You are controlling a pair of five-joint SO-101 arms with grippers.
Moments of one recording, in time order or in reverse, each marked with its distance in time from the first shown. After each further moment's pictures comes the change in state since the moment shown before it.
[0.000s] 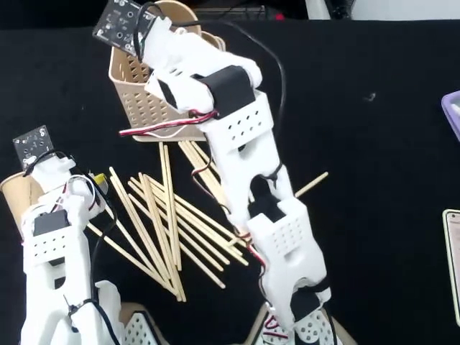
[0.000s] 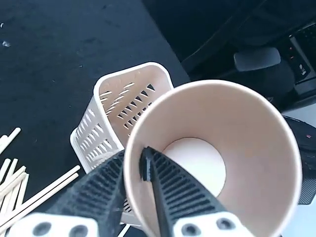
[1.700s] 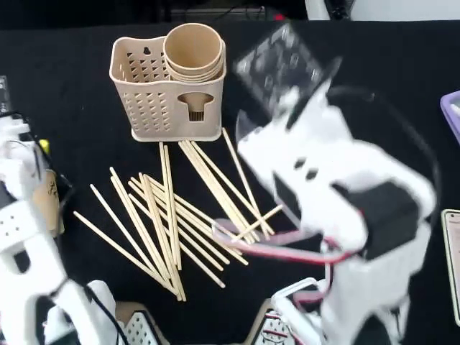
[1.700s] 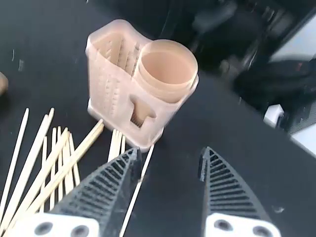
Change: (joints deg) left arm -13.5 9.2 -35.1 16.2 -29.3; right arm 8.7 -70.4 66.4 2.8 -16.4
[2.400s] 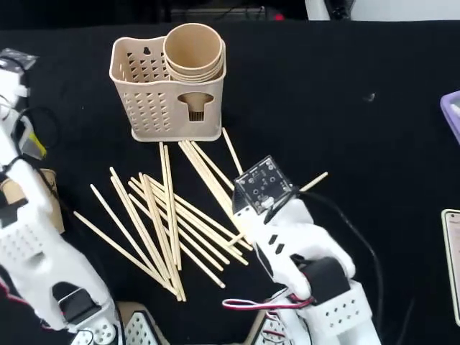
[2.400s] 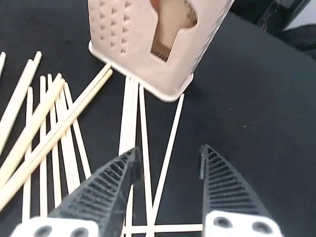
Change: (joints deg) left arm 0.0 71.9 -79.7 44.4 -29.9; right arm 0.0 -49.8 88.8 -38.3 -3.1
